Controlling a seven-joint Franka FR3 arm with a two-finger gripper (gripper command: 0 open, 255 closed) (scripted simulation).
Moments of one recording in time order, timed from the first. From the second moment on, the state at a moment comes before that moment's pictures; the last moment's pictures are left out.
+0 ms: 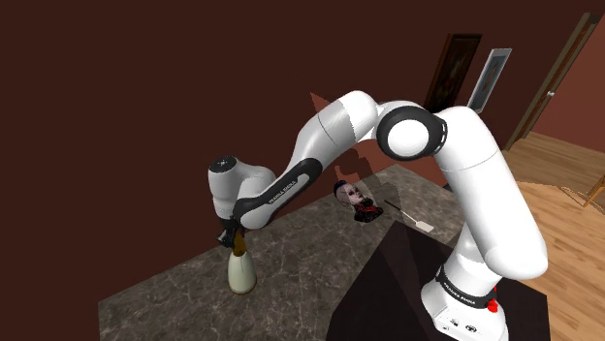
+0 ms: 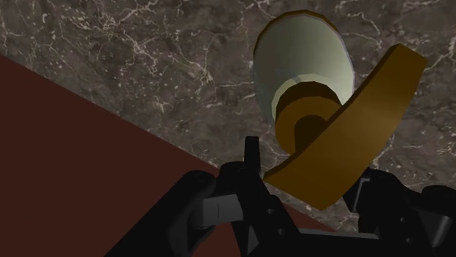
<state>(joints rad) 0.22 0.73 0.25 -1.66 -0.41 2.38 0.50</state>
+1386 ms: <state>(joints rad) 0.19 0.58 0.30 -1.65 -0.35 2.22 0.45</state>
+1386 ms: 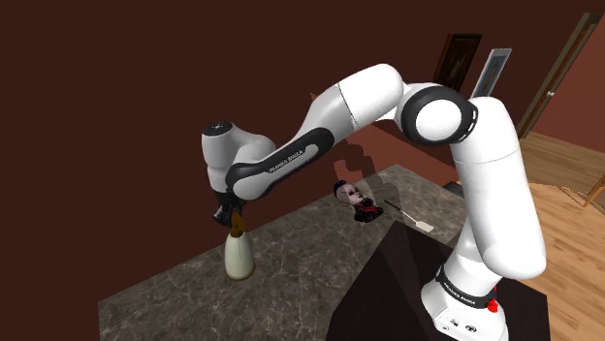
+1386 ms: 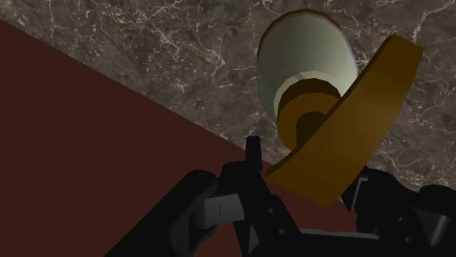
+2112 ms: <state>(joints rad) 0.18 0.50 0.32 -1.61 -0.31 2.11 0.41</state>
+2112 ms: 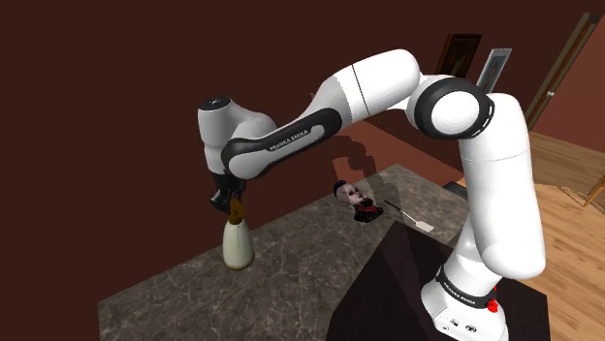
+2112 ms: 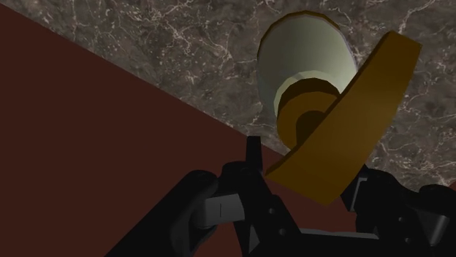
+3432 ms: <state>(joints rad) 0.18 0.43 0.34 -1.45 -0.27 1.88 0.37</state>
